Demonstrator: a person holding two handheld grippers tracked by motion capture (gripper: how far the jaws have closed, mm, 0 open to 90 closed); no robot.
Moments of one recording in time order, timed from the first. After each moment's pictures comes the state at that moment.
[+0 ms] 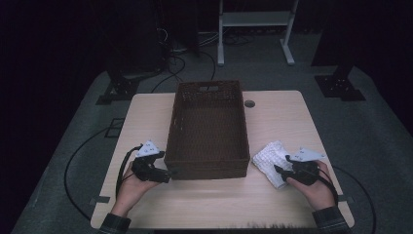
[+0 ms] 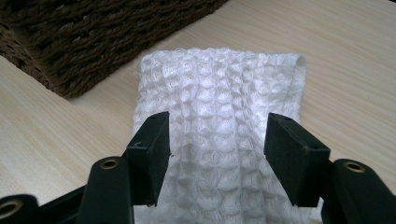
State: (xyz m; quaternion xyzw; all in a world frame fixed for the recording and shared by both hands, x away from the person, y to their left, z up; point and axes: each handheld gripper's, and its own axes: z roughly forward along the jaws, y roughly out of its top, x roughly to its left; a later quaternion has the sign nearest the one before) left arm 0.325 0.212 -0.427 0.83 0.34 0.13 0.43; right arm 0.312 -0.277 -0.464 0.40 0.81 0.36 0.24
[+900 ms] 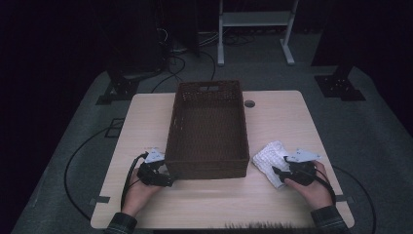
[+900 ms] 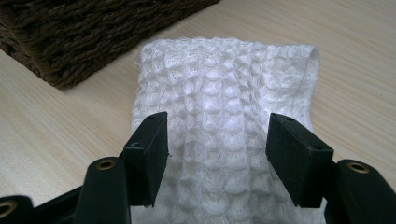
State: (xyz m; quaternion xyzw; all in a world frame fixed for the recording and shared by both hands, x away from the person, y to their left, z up) left arm 0.335 0.214 -0.474 0.83 0.38 0.14 0.38; right arm 0.316 -0.273 -0.472 0.40 0.81 0.35 0.24
